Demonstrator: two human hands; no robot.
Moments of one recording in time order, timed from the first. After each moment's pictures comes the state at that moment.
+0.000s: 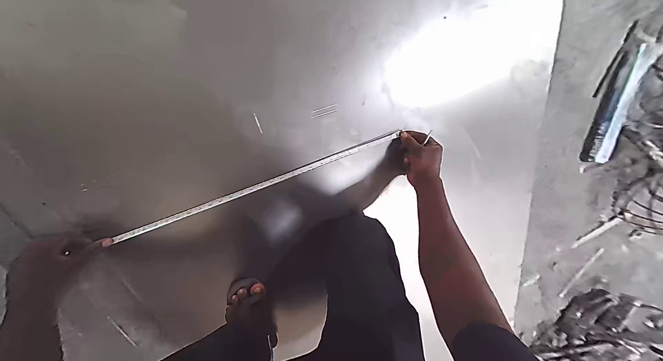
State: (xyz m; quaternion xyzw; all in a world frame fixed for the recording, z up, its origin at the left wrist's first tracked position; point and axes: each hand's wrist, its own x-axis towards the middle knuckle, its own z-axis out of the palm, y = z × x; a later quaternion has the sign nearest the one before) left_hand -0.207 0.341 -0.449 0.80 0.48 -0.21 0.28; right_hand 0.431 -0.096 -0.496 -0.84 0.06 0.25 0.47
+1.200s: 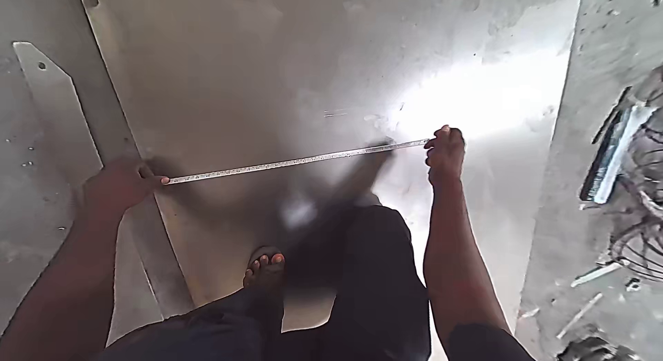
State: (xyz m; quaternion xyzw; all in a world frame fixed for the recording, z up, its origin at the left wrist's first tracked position) left_hand -0.216 0.372 -0.497 0.79 0.50 -0.29 0.21; right_hand 0.383 -0.039 -0.431 -0.92 -0.09 0.23 0.30
